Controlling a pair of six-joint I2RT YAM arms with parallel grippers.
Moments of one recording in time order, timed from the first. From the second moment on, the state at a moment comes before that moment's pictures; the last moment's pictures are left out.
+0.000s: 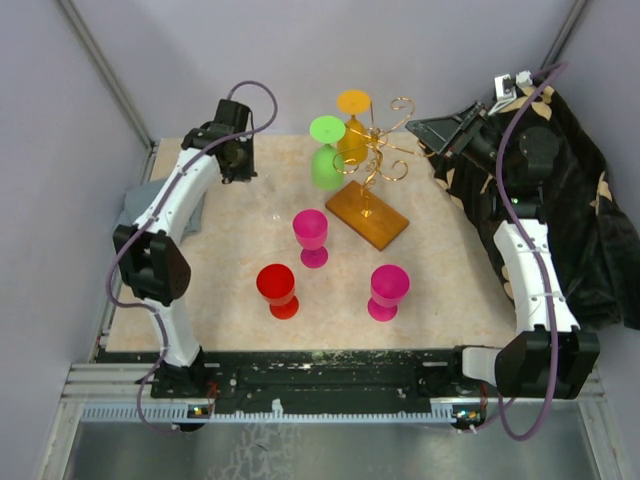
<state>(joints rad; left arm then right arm) -0.31 1.93 1.90 -0.91 -0.19 -0.24 -0.04 1.24 1.22 0.39 -0.87 1.02</state>
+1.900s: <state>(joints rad) -0.16 1.88 1.59 1.44 0.91 -2.07 0.09 1.61 1.40 1.23 -0.98 1.77</state>
